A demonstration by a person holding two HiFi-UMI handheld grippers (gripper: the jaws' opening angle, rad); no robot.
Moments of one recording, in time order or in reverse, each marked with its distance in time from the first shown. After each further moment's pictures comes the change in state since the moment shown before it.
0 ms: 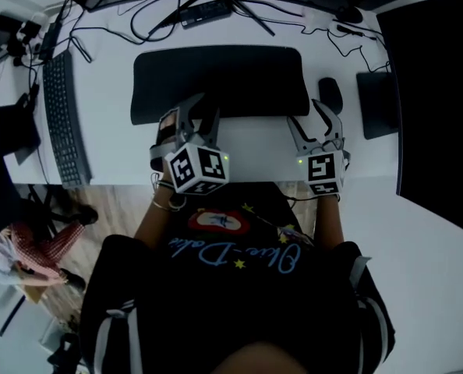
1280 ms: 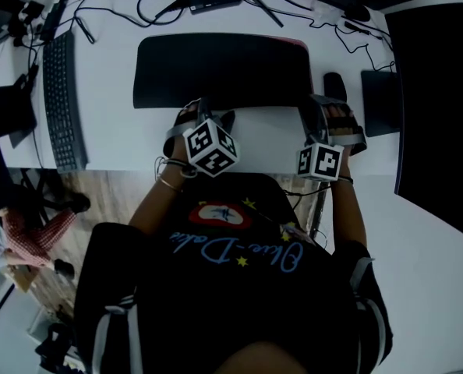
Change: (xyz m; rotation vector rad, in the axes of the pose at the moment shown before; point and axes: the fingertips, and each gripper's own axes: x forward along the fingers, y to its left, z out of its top) left arm 0.035 -0.076 -0.041 -0.051 0.152 -0.291; right arm 0.020 0.017 -0.015 -0.855 0.155 0.054
